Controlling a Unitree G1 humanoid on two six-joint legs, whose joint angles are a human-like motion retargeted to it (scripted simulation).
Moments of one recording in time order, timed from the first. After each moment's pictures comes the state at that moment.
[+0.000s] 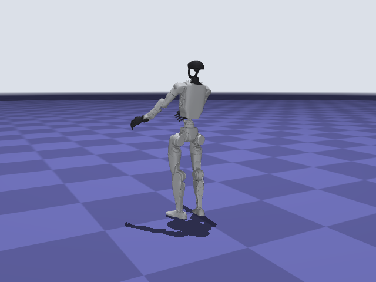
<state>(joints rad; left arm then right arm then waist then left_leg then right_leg) -0.40 0.48 0.14 1.49 0.16 -0.34 0.21 -0.57 -0.25 0.13 1.28 -0.32 -0.44 -0.26 -0.09 0.03 -0.13 0.00 -0.03 0.24 0.02 -0.07 0.00 0.05 -0.10 -0.35 0.03 0.04 0.06</state>
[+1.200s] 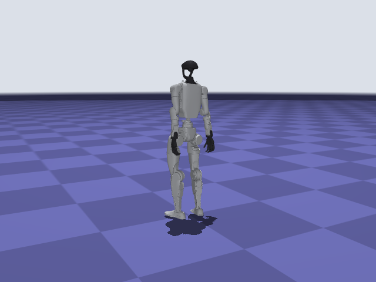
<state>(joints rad) 0.21 0.07 0.24 1.52 0.49 -0.06 -0.01 0.13 -0.15 -0.01 1.62 -0.23 -0.07 -0.01 -0.14 -0.02 -0.04 0.01 -0.04 0.17 0.01 -0.08 -0.02 0.08 -0.11 -0.40 0.02 0.02 0.07</state>
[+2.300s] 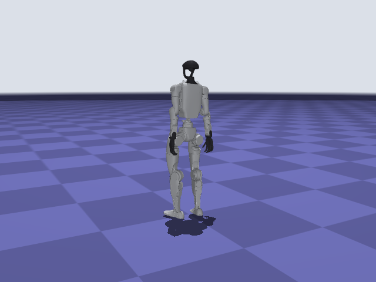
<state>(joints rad) 0.20 0.09 0.17 1.52 0.47 -0.10 0.01 0.11 -0.14 0.03 1.64 -0.21 -0.08 0.03 -0.08 -0.02 -0.04 0.00 -0.02 0.25 0.03 -0.08 -0.01 0.05 -0.10 -0.32 0.03 0.03 0.05</state>
